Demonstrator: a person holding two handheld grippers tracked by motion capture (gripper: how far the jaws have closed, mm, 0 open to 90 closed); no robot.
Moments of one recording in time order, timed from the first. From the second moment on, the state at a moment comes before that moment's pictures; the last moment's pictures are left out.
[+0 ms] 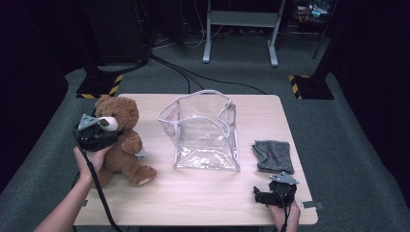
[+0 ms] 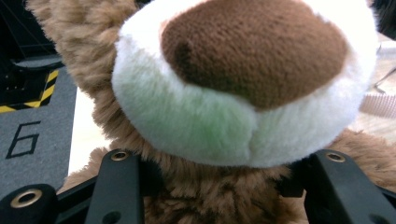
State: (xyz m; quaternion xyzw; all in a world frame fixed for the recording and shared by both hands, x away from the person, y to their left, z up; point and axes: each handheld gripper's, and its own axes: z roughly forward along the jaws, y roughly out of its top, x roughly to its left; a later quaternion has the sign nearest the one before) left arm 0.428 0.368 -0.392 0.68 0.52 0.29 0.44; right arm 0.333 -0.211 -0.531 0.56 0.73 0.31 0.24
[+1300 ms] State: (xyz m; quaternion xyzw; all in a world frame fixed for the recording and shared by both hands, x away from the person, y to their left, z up) left arm 0.460 0.347 -0.294 0.64 0.49 0.37 0.47; right arm 0.333 -0.211 -0.531 0.56 0.73 0.31 0.24
